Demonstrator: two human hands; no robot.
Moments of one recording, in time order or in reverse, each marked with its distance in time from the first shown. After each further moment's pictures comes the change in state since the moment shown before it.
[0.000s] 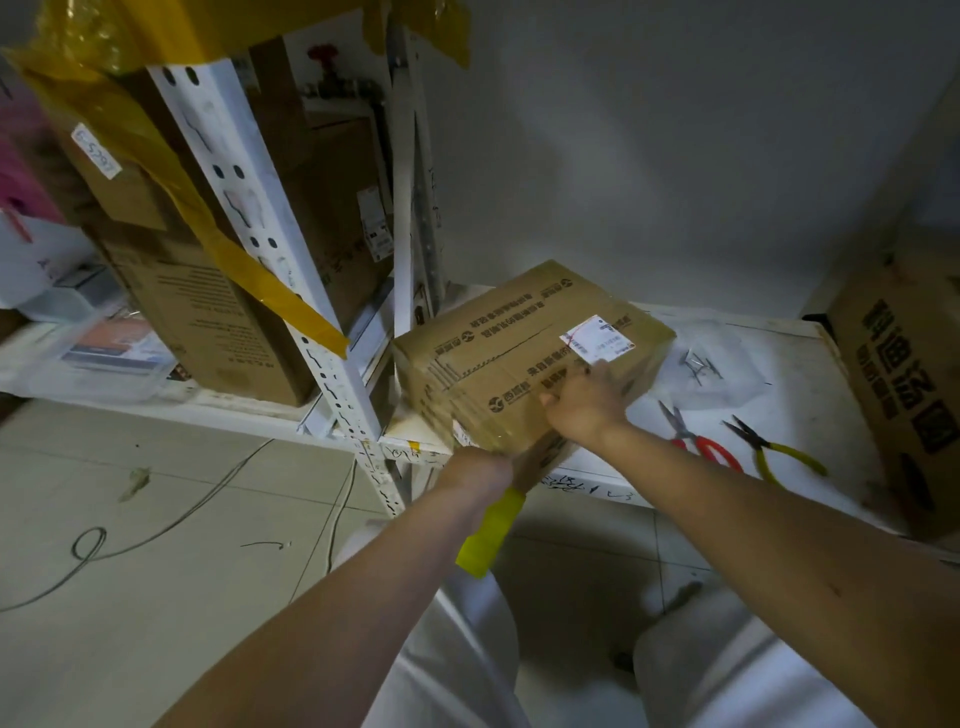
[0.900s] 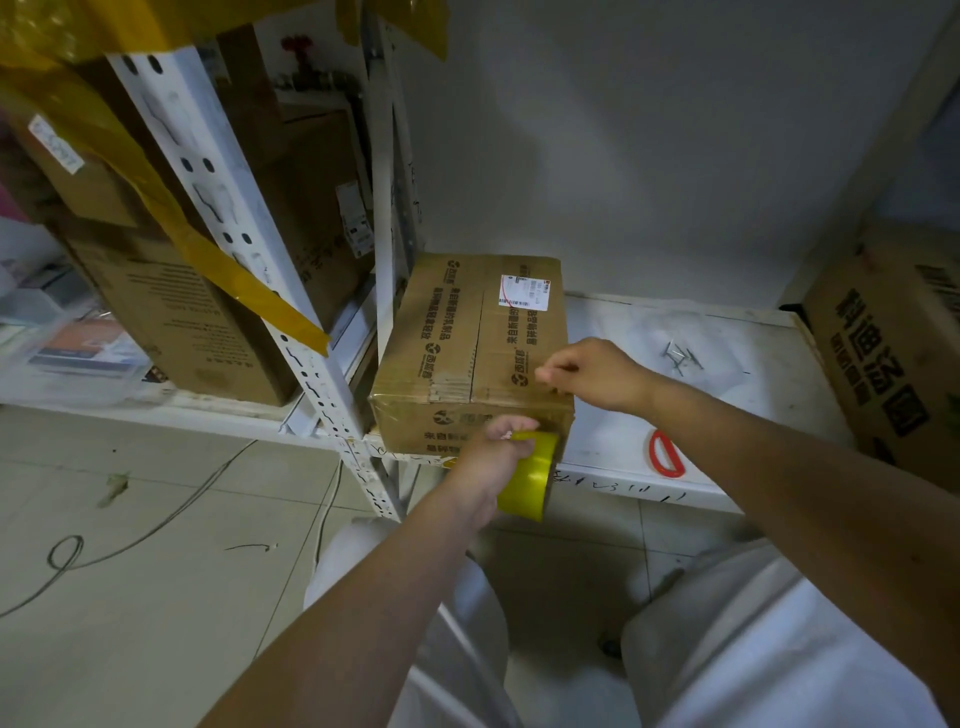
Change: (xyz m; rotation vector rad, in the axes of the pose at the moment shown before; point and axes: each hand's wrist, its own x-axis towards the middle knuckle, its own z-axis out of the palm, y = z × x) left_hand 0.004 0.003 0.022 -0.302 -0.167 0.192; right_hand -0.001 0.017 -0.056 0.181 -0.211 -0.368
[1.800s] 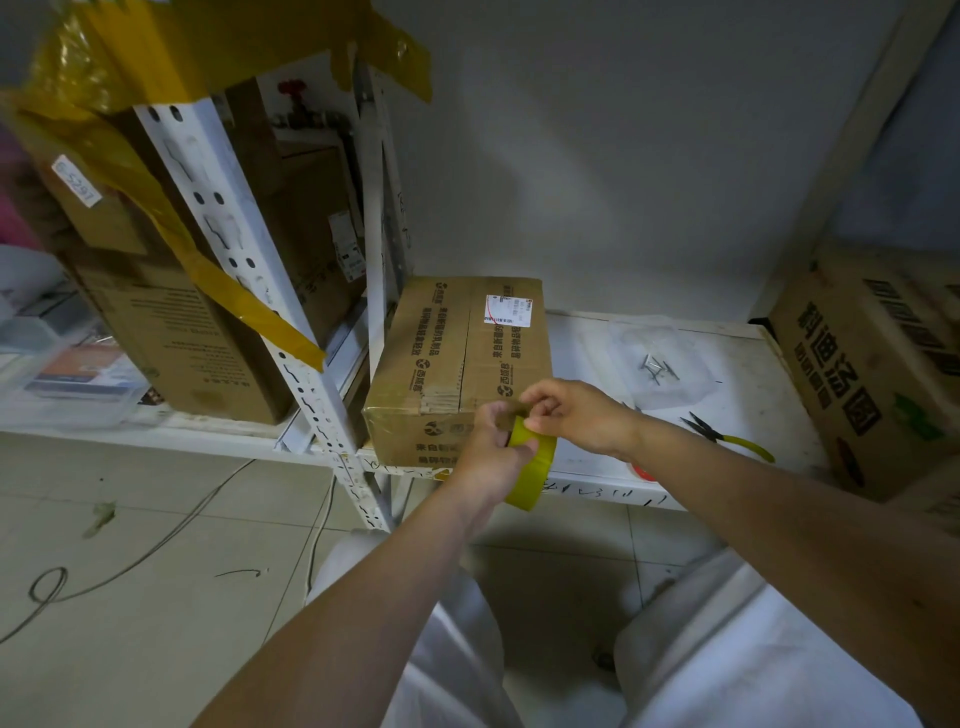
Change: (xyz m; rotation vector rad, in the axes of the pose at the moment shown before) left_hand -0.019 0.011 0.012 0.060 -0.031 0.182; right_hand -0.043 -0.010 0.019 0.264 -0.031 0.050
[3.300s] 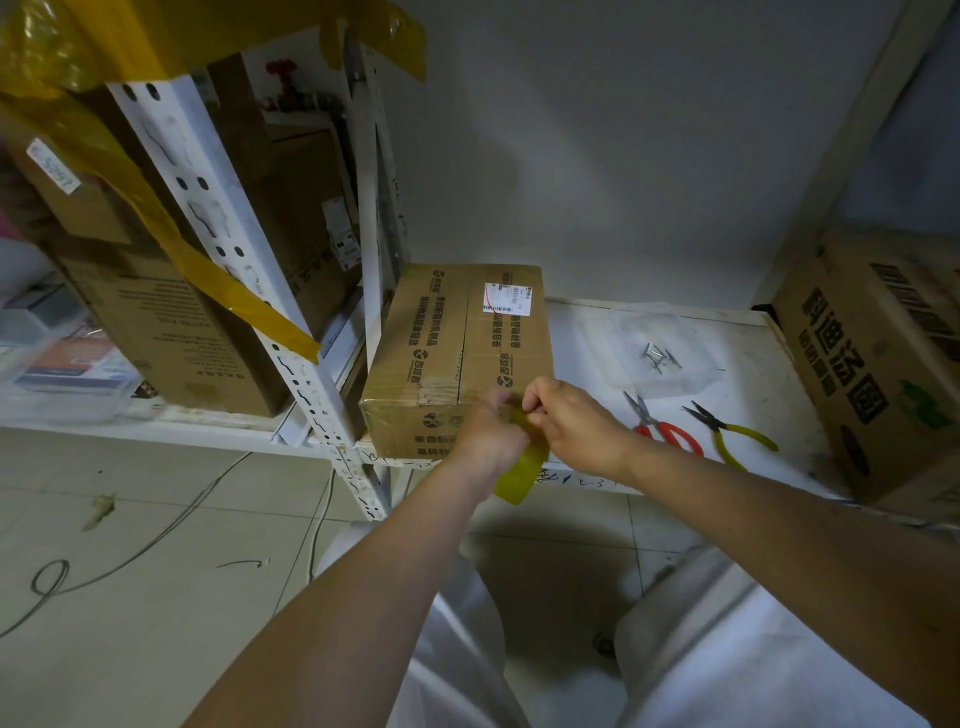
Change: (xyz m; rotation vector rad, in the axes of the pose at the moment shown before) left_hand 0.012 0.015 0.000 0.200 0.061 -0.062; right_hand -0.008 0.002 0.021 -0.346 0.101 -0.162
